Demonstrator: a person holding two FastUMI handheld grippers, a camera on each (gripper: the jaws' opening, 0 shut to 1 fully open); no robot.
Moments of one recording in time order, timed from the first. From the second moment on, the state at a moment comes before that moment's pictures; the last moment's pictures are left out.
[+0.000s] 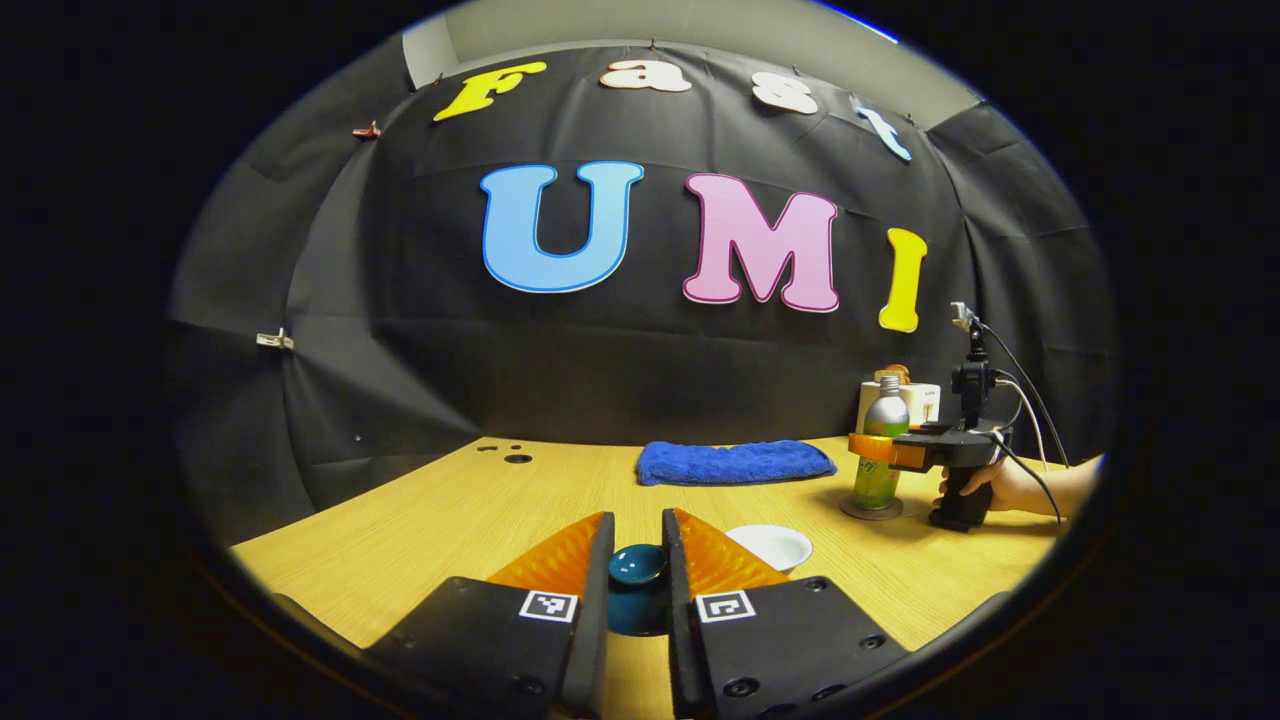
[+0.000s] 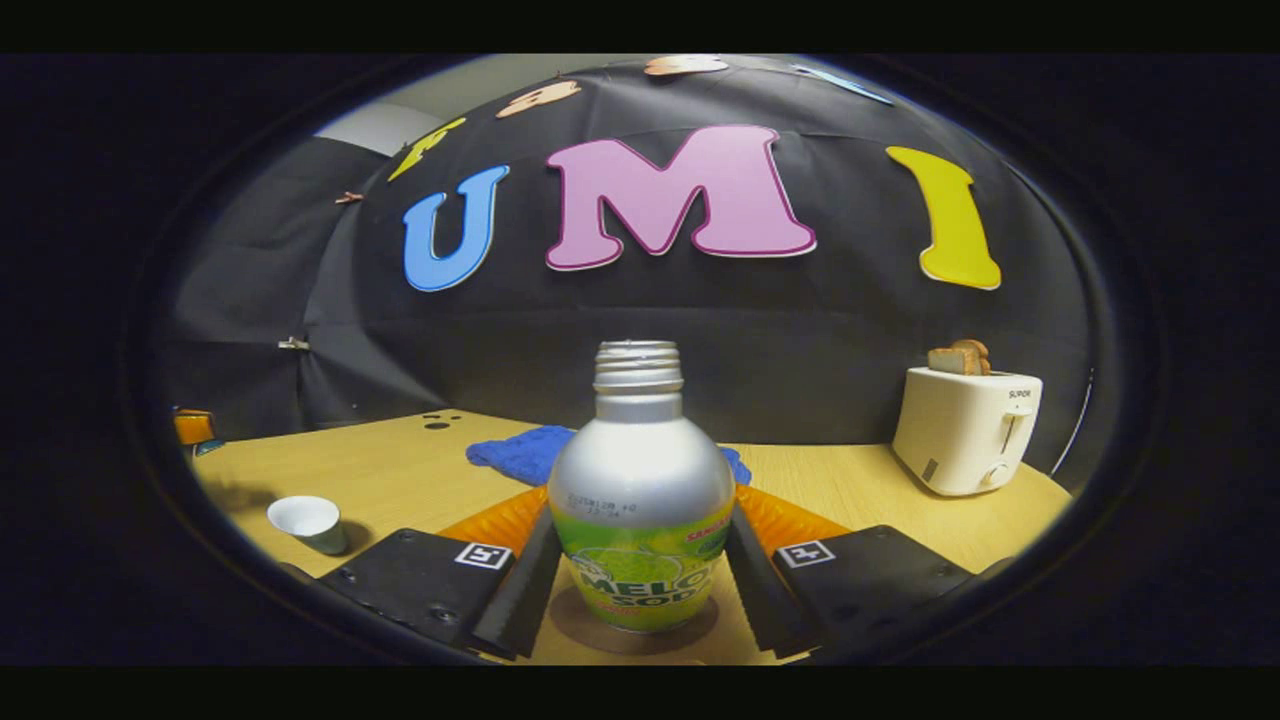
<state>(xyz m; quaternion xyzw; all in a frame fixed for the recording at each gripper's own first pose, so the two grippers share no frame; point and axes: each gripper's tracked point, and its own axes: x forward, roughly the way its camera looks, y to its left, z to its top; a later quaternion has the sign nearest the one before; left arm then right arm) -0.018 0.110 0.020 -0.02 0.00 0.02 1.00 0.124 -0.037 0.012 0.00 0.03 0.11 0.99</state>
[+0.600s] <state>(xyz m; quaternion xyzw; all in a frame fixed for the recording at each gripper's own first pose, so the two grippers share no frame) -0.028 0.103 0.028 -0.03 -0.01 0.01 1.00 0.102 -0.044 0.017 -0.03 0.05 0.08 1.00</state>
